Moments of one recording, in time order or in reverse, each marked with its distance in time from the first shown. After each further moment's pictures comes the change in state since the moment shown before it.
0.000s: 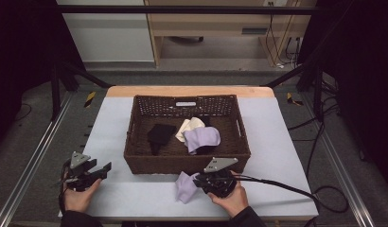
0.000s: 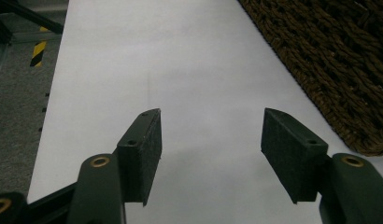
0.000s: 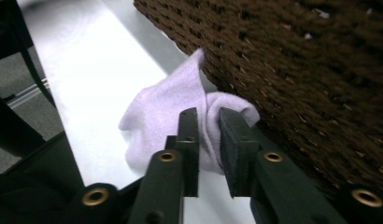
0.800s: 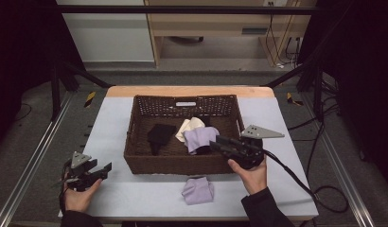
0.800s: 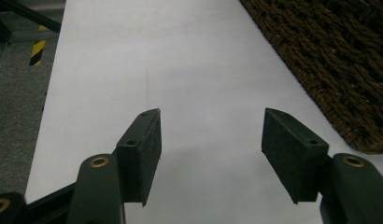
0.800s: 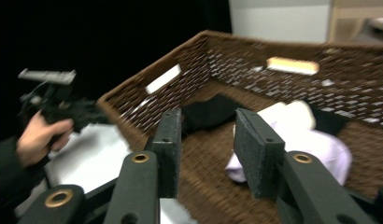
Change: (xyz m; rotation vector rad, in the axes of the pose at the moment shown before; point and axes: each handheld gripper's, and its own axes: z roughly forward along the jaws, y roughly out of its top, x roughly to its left) left arm -0.001 0.000 0.001 0.009 0.000 0.004; right arm -0.045 0.055 -0.090 -0.415 -0.051 0.178
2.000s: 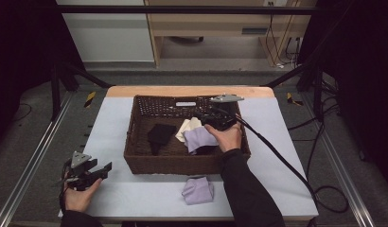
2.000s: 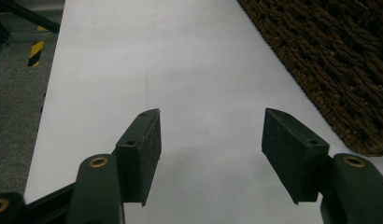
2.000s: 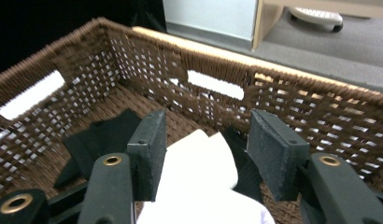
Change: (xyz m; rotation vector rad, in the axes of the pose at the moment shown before) left arm 0.001 0.001 0.000 -0.002 -0.007 0.000; right arm -0.043 0.041 0.114 0.156 -0.287 -0.075
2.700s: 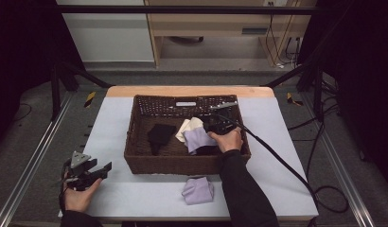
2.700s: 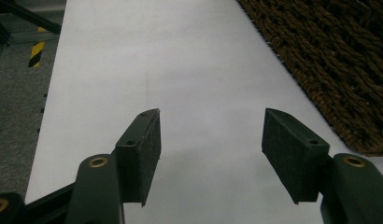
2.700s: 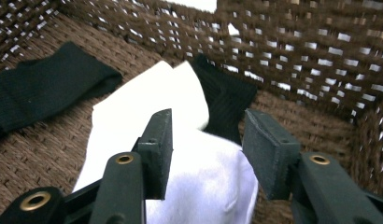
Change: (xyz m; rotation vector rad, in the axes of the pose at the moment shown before) left arm 0.000 0.000 -0.001 -0.003 0.001 0.000; right arm -0.020 -0.032 0.031 0.223 -0.088 0.034
